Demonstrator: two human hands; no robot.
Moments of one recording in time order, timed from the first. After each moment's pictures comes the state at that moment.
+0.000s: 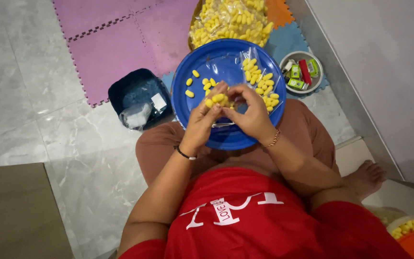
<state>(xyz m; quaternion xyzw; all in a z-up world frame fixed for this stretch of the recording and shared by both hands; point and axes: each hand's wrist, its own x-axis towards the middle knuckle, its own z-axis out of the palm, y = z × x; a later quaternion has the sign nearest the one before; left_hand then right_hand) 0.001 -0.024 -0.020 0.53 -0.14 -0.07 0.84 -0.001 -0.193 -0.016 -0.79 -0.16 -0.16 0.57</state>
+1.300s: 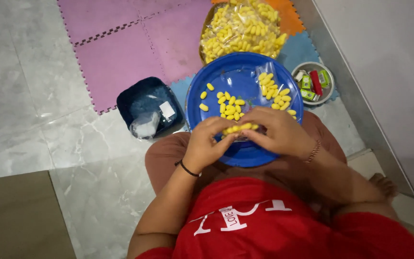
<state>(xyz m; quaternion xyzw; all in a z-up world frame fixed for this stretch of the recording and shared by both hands) 0.012 0.019 -0.018 0.78 -0.25 0.07 0.57 0.010 -0.208 0.054 -0.86 -0.29 -0.03 0.43</state>
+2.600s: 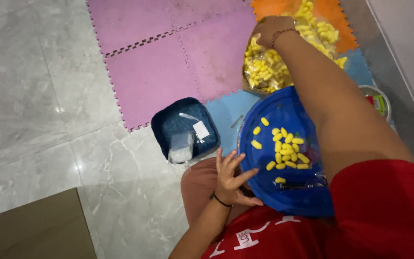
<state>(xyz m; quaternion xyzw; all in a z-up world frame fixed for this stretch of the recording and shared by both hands) 0.027 0.087 -0.151 0.79 -0.25 0.21 0.51 0.452 -0.150 -0.135 -0.98 -0.17 0.05 -0.08</state>
